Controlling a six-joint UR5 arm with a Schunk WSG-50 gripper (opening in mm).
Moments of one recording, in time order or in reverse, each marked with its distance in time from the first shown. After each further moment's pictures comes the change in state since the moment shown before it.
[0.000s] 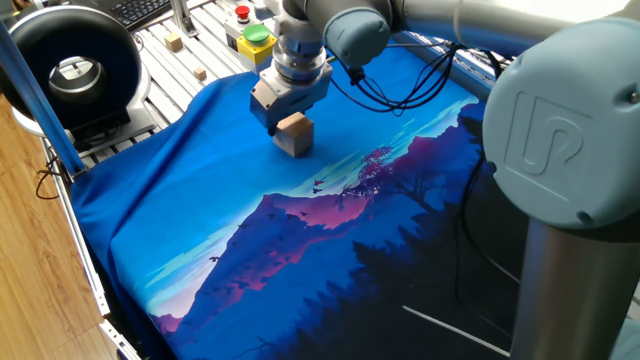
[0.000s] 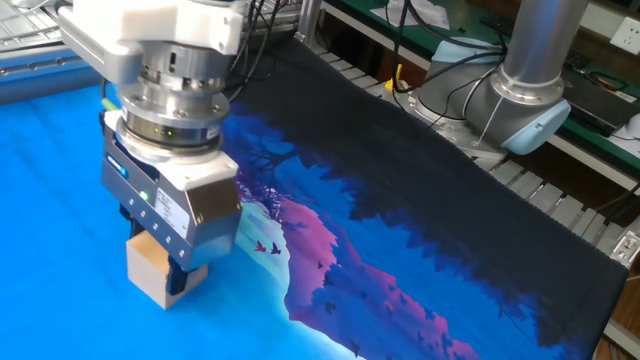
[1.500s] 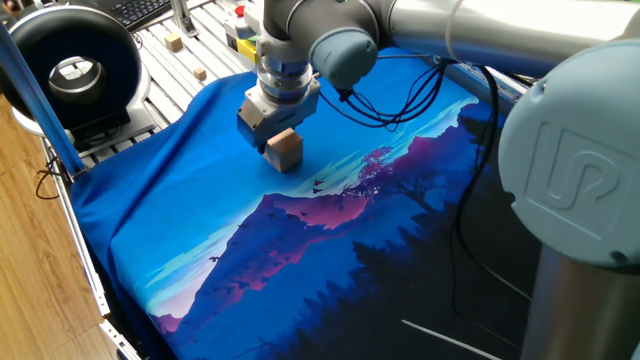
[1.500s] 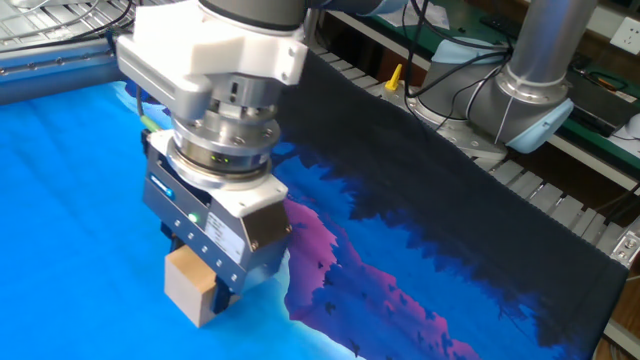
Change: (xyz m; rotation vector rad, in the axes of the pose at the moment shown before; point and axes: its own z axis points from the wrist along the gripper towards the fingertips) arm 0.025 0.040 0.003 0.020 0.011 -0.027
